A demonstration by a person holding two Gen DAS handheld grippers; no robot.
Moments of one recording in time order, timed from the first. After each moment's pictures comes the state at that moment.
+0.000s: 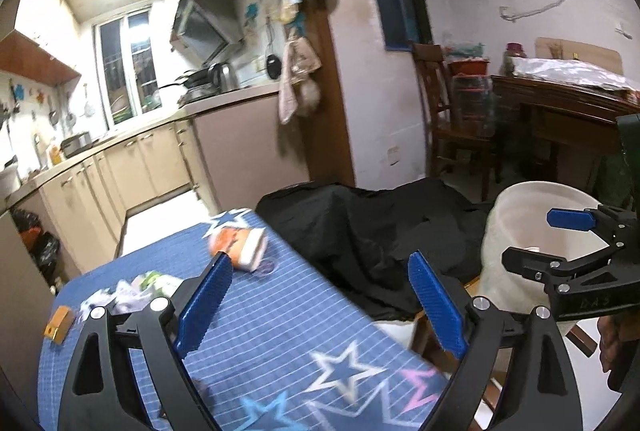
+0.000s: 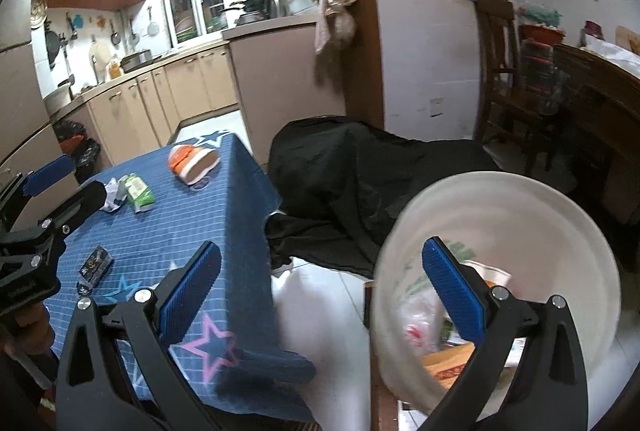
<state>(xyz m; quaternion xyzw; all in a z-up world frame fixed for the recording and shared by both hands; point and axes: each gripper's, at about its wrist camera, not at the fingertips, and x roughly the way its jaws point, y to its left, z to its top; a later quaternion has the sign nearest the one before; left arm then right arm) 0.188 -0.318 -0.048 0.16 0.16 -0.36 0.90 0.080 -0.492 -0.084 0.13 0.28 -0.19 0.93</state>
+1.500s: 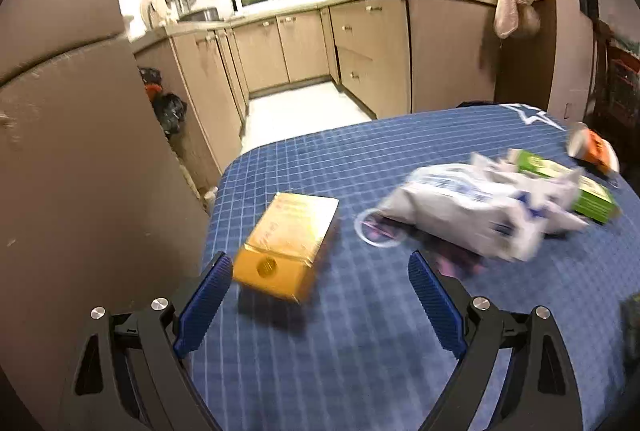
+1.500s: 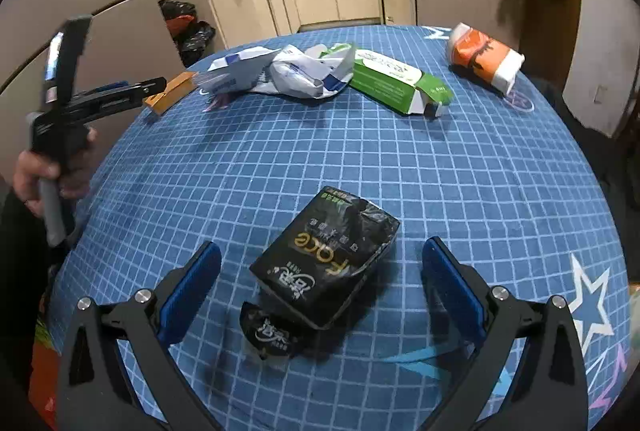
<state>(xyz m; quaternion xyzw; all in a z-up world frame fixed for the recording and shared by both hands) 0.514 0.010 -0.122 0.14 0.32 -0.15 0.93 0.276 -0.242 -0.153 0.10 0.41 0.01 0.91</state>
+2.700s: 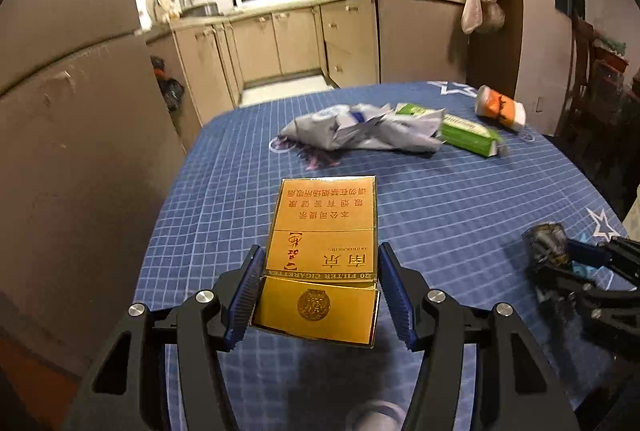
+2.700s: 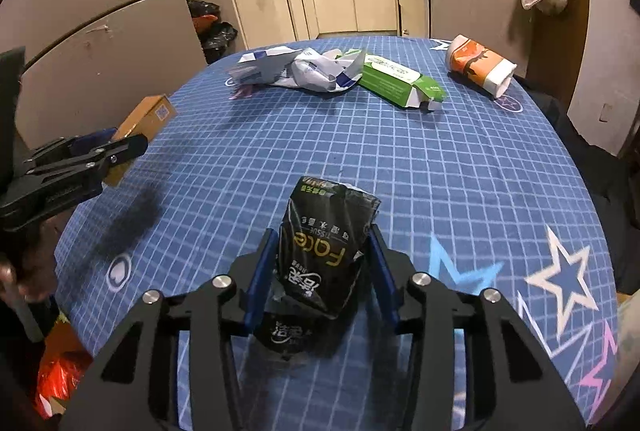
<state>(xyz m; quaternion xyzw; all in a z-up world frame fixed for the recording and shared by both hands) 0.308 -0.038 -0.109 0.12 0.32 -0.14 0.93 0.220 -0.241 -0.145 0.07 0.38 0.05 0.92</state>
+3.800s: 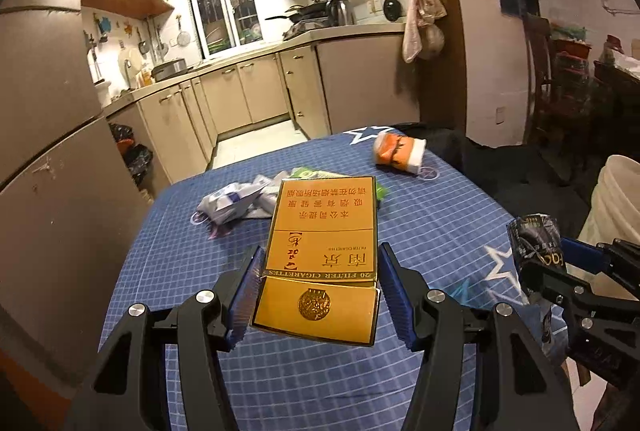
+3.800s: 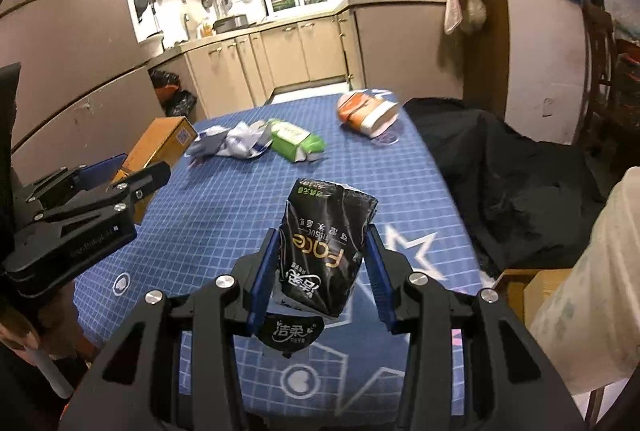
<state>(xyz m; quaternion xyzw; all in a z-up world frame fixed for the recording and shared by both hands) 0.230 -0.171 -0.064 0.16 0.25 -0.19 0.94 0.134 -0.331 -0.098 0.12 0.29 -0.04 0.95</state>
